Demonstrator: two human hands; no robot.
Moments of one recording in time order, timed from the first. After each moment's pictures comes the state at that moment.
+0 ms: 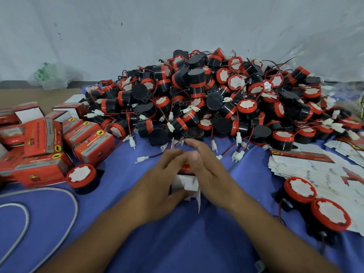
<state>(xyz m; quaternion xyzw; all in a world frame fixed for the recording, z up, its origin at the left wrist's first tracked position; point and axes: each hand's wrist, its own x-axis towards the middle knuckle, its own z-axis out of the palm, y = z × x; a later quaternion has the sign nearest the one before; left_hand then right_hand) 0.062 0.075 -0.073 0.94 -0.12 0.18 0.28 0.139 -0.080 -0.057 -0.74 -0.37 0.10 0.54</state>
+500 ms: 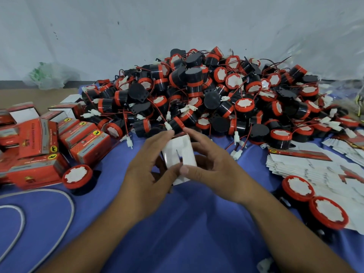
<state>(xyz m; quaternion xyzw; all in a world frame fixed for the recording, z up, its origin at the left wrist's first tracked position) 0.051 0.065 -0.054 0.83 -0.02 0.28 0.47 0.156 -0.097 -0.045 -0.64 -0.42 0.19 0.61</state>
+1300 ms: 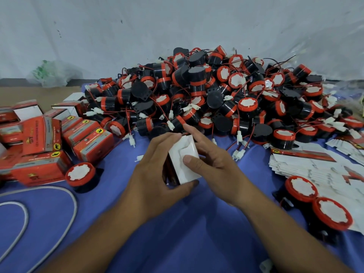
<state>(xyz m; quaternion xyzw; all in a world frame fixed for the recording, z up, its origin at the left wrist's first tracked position) 0.053 0.062 -0.055 0.89 -0.06 0.34 0.31 0.148 -0.088 -0.048 -0.62 -0.41 0.17 0.64</state>
